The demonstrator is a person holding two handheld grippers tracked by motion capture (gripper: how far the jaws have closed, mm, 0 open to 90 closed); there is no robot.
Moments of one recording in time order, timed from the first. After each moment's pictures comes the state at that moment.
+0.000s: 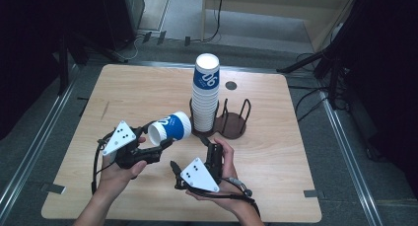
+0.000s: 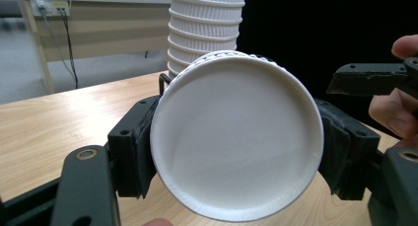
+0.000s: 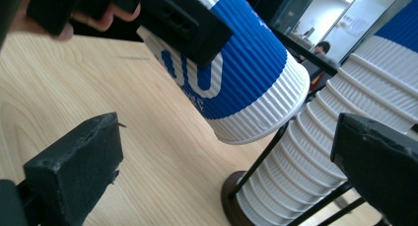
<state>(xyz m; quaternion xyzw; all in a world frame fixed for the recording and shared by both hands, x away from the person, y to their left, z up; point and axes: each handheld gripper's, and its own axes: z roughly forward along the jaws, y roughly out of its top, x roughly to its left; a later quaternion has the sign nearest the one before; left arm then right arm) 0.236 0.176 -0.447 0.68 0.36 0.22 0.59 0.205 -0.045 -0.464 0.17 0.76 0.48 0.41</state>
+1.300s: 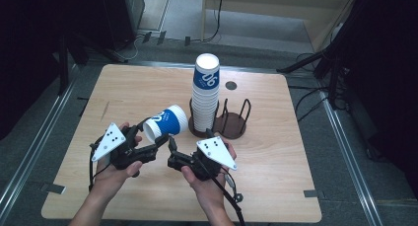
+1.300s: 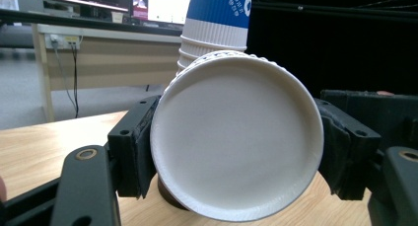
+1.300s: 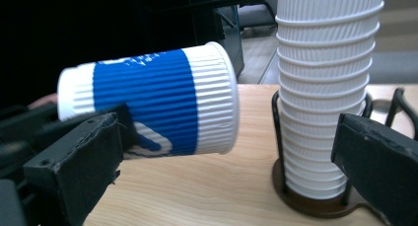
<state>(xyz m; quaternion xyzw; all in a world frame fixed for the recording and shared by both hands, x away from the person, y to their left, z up) 0.231 0.183 -0.451 0.62 0.36 0.24 0.65 0.216 -0.036 -0.426 0.47 0.62 0.58 0.26</state>
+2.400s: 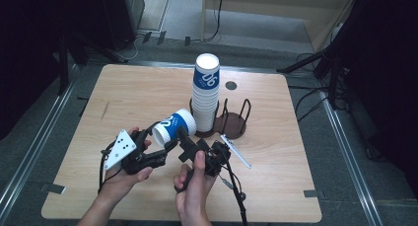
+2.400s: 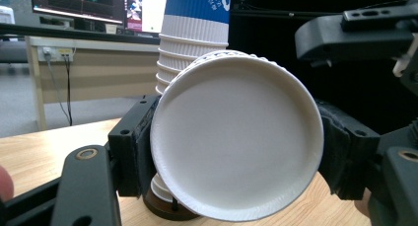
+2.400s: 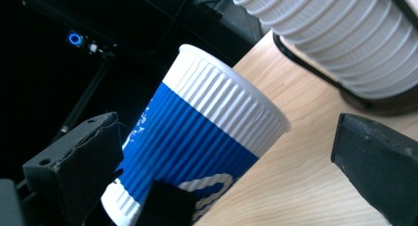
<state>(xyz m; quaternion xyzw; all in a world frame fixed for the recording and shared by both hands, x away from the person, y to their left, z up) 0.228 0.162 -0.466 0.62 0.34 0.25 0.66 0.228 -0.043 -0.437 0.66 0.41 0.63 -0.01</state>
